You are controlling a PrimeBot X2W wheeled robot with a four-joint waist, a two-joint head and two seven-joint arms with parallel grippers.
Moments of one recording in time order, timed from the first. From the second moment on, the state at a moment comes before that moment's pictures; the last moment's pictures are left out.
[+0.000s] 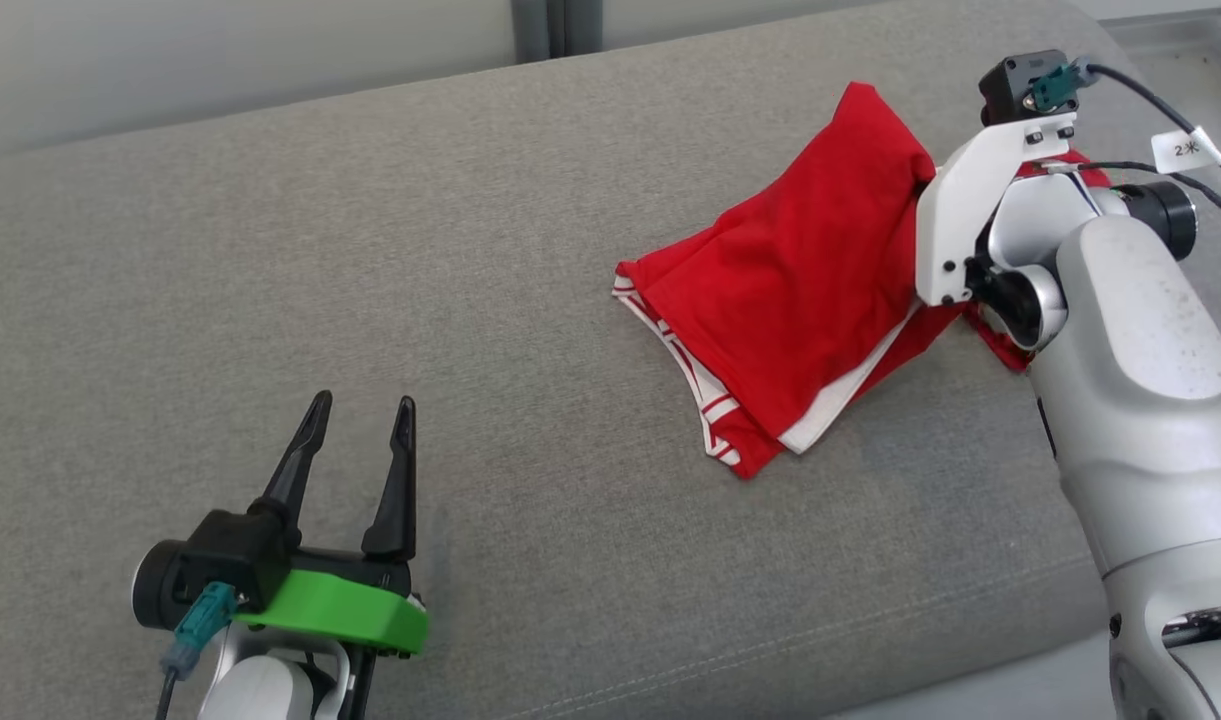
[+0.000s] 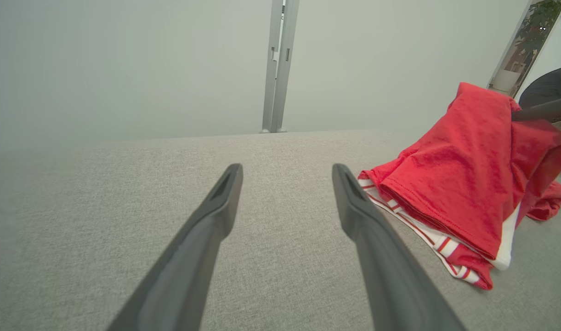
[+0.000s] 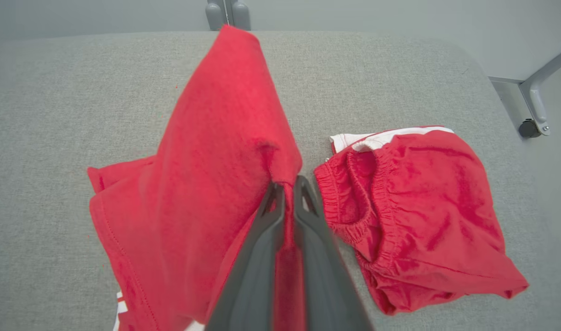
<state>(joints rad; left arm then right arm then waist) -0.13 0.20 -0.30 0.12 -0.38 0.01 -0.26 -0.87 -0.13 0.07 0.69 0.14 0.13 0.56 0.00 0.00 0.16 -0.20</state>
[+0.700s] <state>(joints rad) -0.16 0.25 -0.33 0.10 -0.36 0.00 -0.23 -1.02 -0.28 -0.05 0.85 0.08 0.13 0.44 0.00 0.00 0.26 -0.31</state>
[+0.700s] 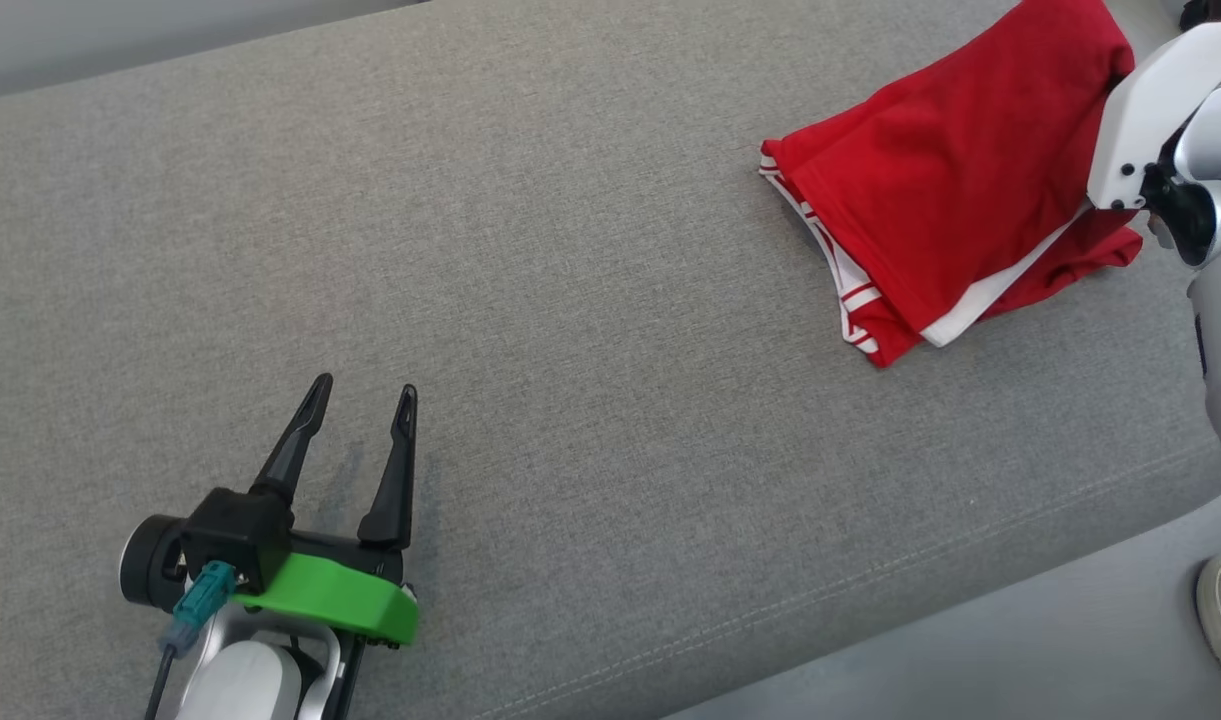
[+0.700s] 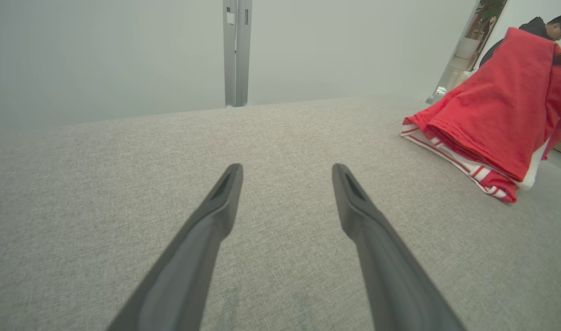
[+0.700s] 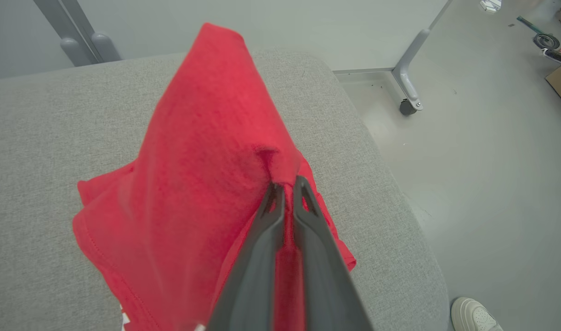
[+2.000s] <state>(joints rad) -0.26 0.28 -0.35 0.04 -0.32 0.04 -0.21 -1.04 -0.29 -0.53 1.00 -0.49 0.13 0.10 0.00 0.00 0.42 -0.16</state>
